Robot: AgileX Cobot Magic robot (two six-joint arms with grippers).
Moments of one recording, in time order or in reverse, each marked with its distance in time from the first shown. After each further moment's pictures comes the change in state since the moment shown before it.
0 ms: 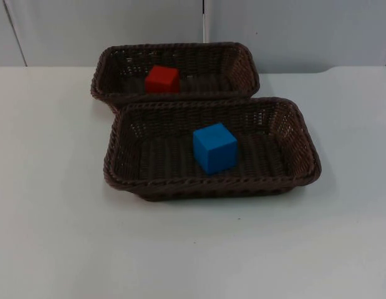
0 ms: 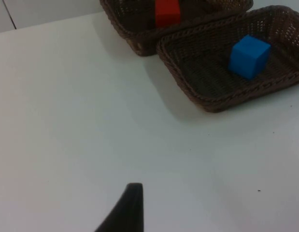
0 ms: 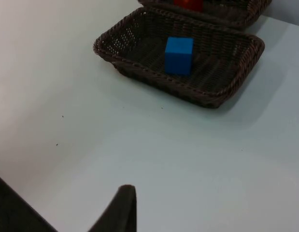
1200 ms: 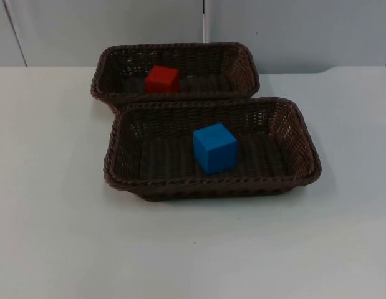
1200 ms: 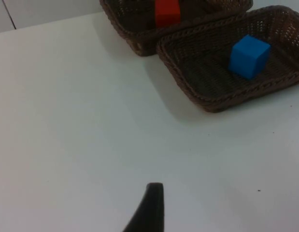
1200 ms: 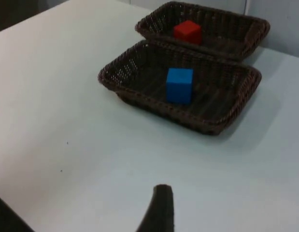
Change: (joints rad) right arm 0.000 0.000 -0.029 0.004 -0.036 0.000; left arm 0.000 0.000 0.000 0.000 0.000 0.000
